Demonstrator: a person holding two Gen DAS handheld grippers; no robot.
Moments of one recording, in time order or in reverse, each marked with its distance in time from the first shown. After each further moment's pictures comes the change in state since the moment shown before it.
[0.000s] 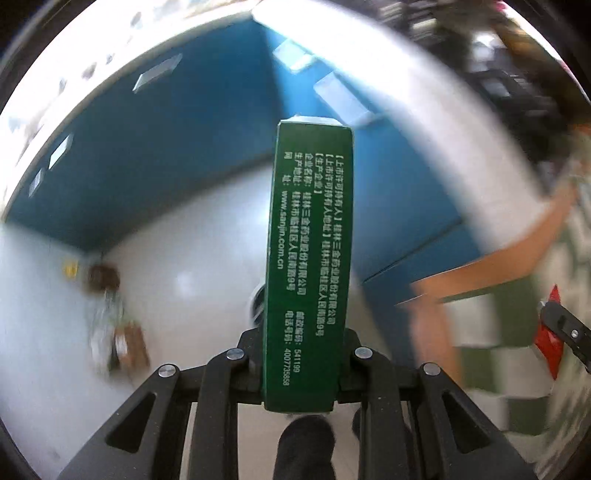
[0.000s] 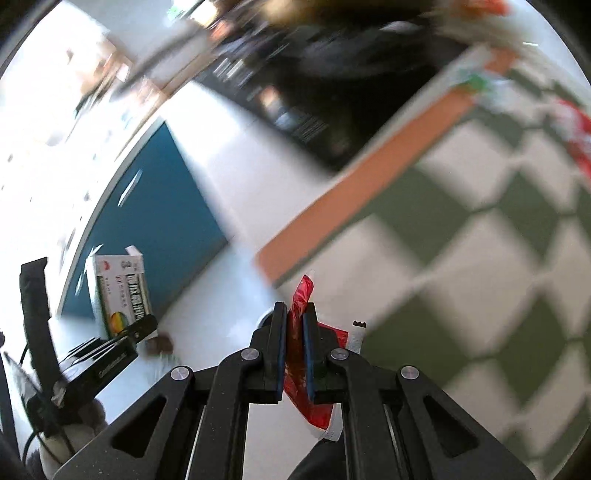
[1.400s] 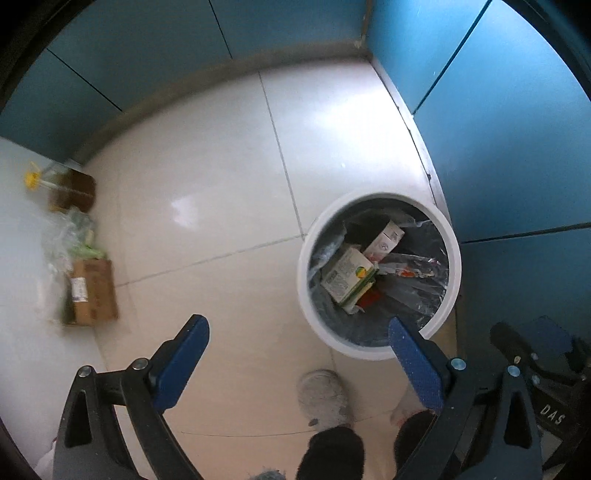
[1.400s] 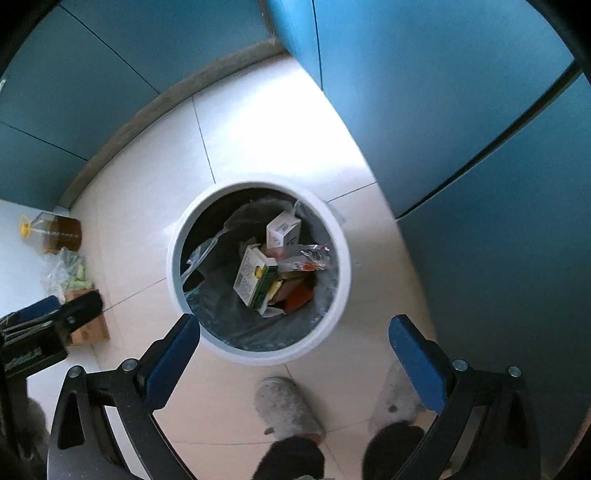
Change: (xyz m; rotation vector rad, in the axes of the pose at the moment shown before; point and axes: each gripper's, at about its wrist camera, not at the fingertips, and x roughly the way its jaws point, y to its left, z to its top) left arm 0.300 0.130 -0.080 -0.134 0.178 0.022; right arm 0.394 0.026 -0.128 -0.226 0.280 -0.248
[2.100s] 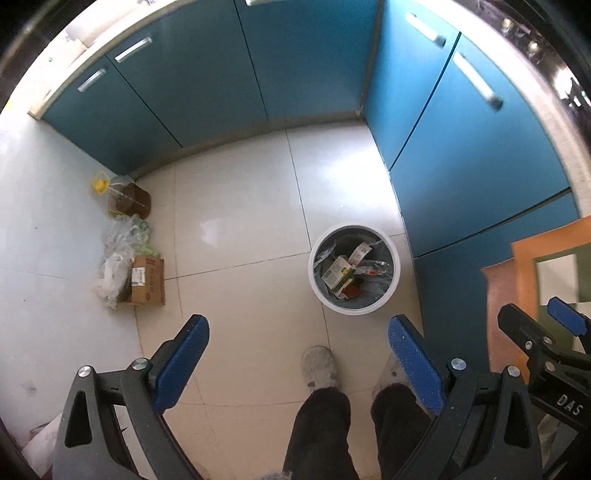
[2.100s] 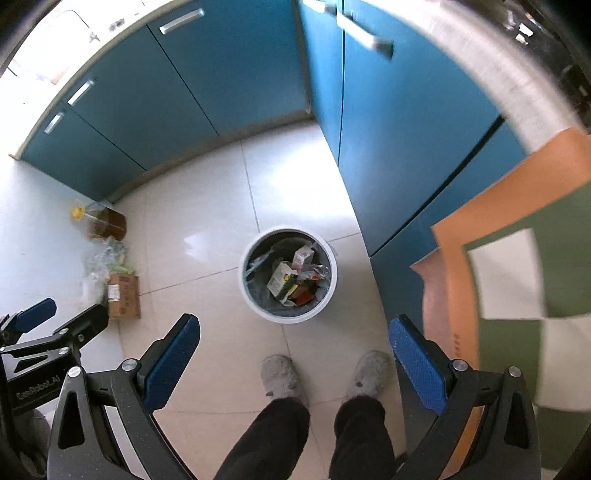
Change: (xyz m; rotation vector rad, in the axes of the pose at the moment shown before) left arm -0.274 0.006 -0.064 -0.070 -0.122 0.024; right arm -0.324 0.031 -0.038 -0.118 -0.127 0.036
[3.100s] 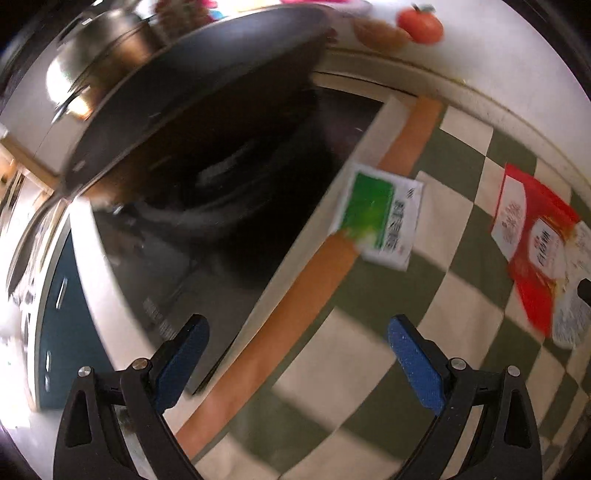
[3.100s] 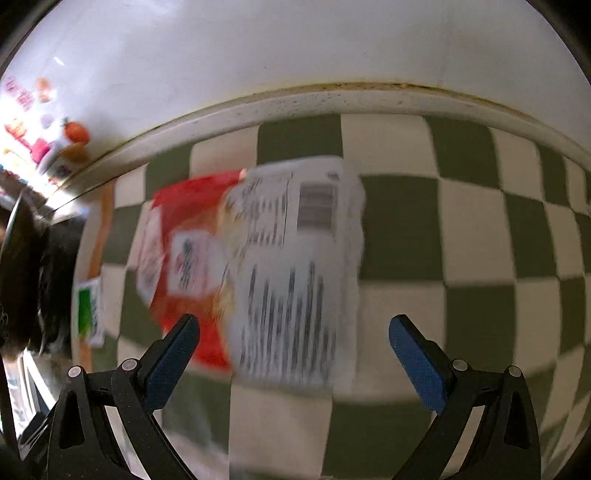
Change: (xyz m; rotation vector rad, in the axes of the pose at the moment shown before) left arm -0.125 -0.600 0.067 0.796 -0.260 -0.037; right arm -0.190 -0.604 -0.109 1.213 -0.294 -0.261
